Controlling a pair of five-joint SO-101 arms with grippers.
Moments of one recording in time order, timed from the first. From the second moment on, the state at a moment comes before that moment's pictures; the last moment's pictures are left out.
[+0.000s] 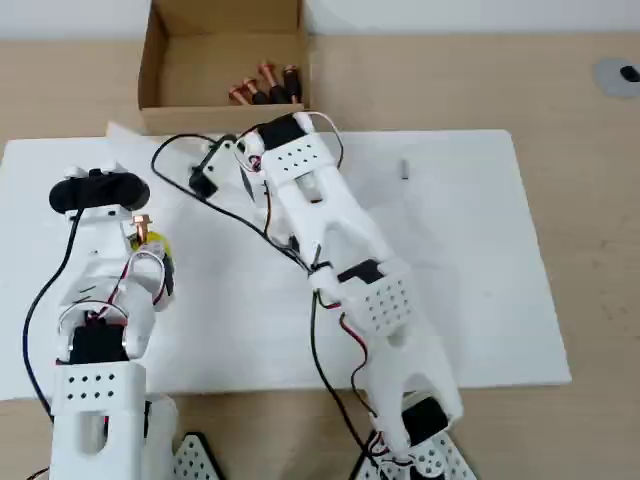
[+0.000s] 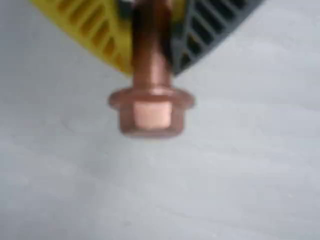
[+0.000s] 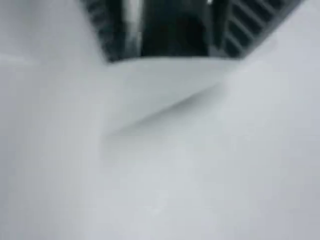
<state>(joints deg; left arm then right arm) -8.1 -66.6 73.1 40.6 -7.8 -32.6 48.9 -44.0 101.6 24.2</state>
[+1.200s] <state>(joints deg) -8.3 -81.0 80.8 41.0 -2.6 -30.9 25.3 -4.0 88.9 13.6</state>
